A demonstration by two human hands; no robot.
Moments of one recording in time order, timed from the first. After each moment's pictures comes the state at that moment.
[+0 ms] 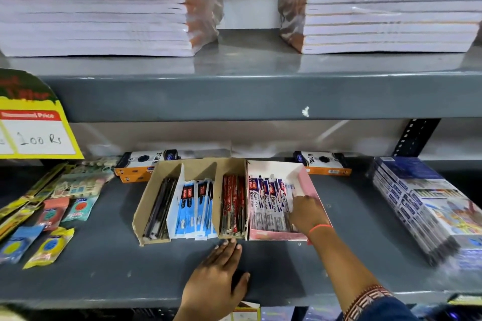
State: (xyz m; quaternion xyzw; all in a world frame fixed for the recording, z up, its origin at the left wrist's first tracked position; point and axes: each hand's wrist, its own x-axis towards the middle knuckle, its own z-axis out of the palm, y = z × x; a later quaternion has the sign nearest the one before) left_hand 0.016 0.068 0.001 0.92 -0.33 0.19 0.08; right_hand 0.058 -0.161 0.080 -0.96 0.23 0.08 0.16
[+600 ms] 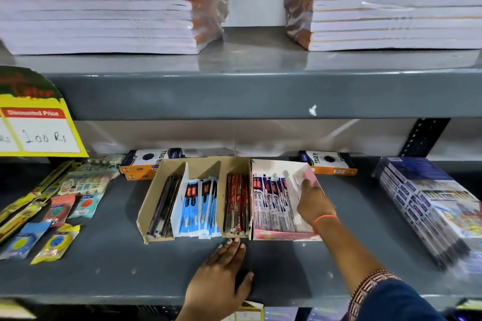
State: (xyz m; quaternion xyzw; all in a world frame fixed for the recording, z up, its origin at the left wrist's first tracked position) left_hand 0.015 0.068 0.002 0.92 -0.33 0.19 0.08; right_hand 0.069 -0.169 0.084 -0.96 0.22 0.02 0.17
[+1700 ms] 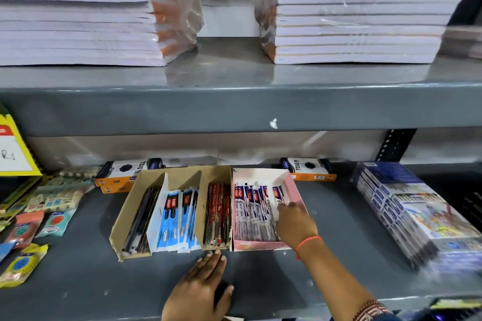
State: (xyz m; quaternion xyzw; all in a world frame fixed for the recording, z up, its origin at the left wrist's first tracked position) left_hand 0.009 0.064 0.018 0.93 -0.31 0.16 0.13; right_hand 0.040 -0.158 0.086 -0.98 0.17 0.04 0.07
